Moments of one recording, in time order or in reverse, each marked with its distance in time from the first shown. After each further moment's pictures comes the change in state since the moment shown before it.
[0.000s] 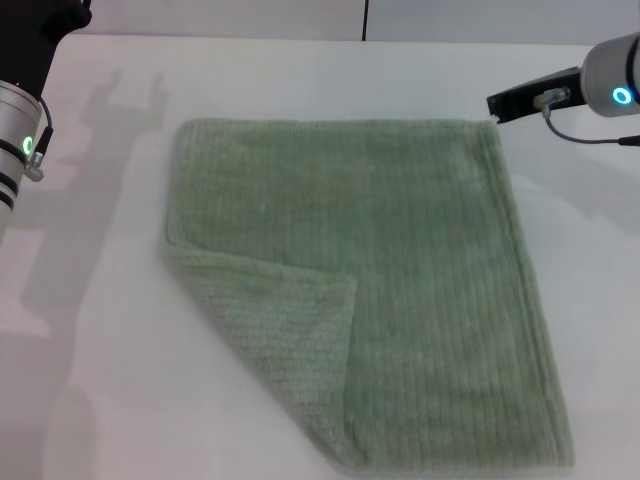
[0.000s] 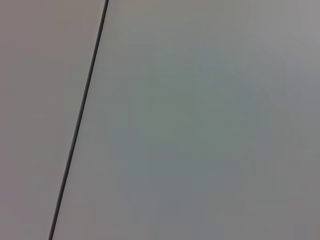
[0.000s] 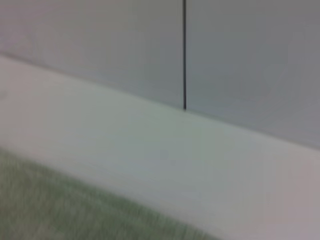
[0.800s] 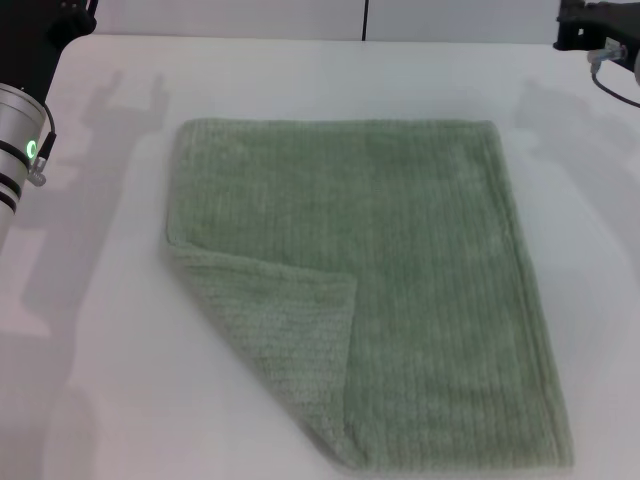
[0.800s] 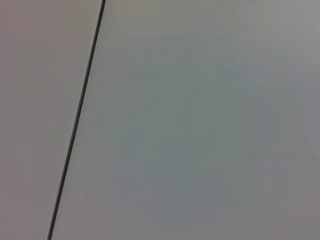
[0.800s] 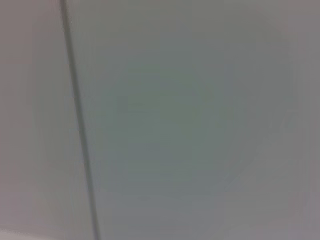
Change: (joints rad) left arm -0.001 0.000 0.002 -0.004 0.006 -0.027 0.002; right arm -0.284 0.029 -0.177 -0.174 0.001 -0.590 0.102
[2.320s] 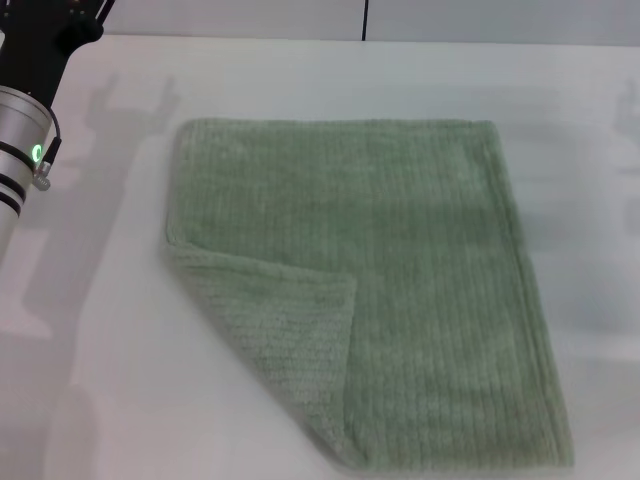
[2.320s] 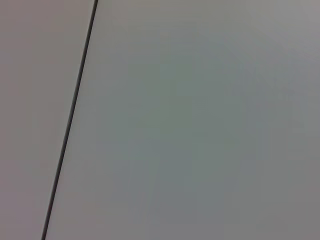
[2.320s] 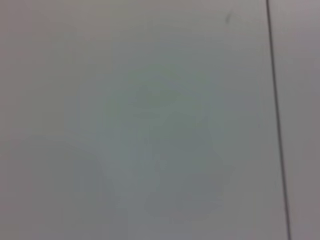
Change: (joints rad) left arm -0.003 0.000 0.008 -0.010 0.004 -0.011 0.001; right arm 0.133 0.007 -0.368 0.913 0.185 -1.414 0.309
